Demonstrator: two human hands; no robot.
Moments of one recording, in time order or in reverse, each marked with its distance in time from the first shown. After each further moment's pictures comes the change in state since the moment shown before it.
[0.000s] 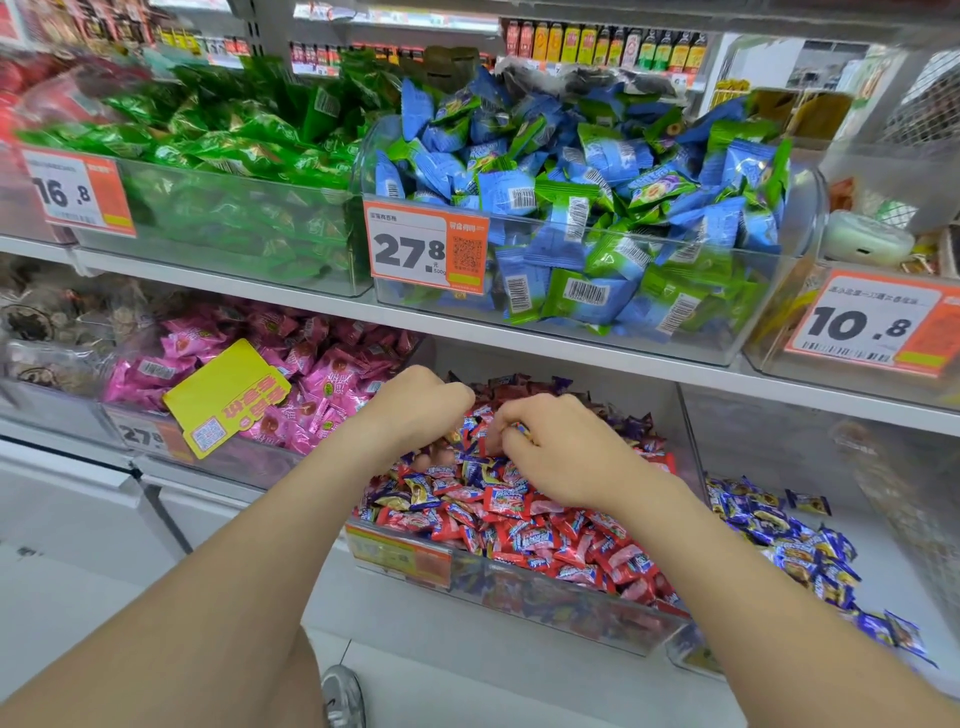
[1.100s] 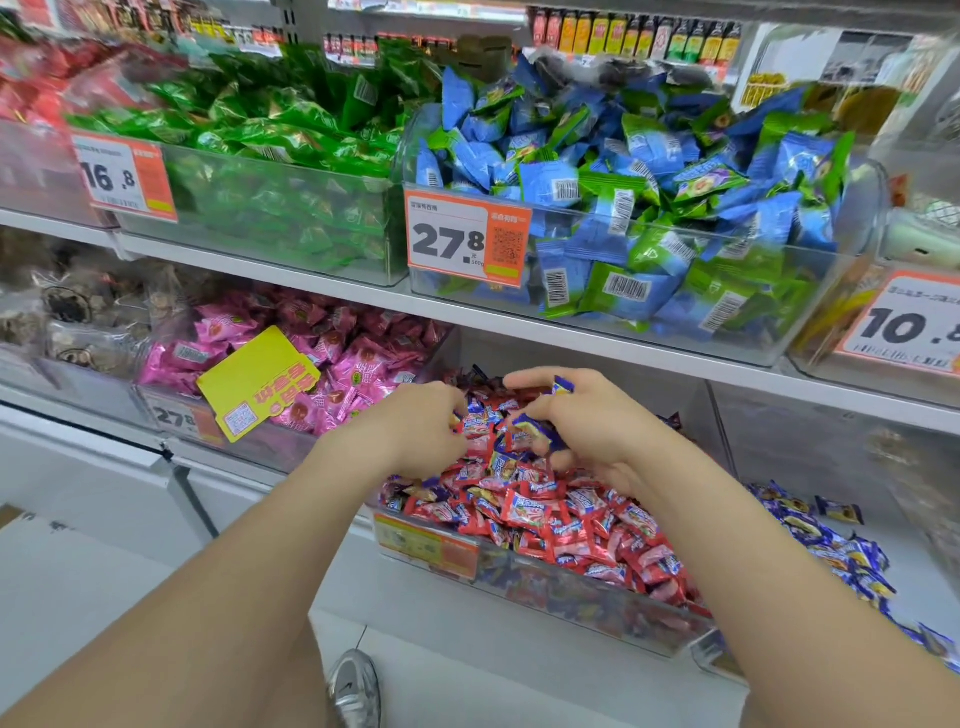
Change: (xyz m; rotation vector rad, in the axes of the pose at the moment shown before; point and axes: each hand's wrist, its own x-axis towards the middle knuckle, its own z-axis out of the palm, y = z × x) left_hand -0.007 -0.025 -0.022 0.652 -0.084 0.188; right_hand 0.016 -0.018 -0.006 0.877 -0.055 0.367
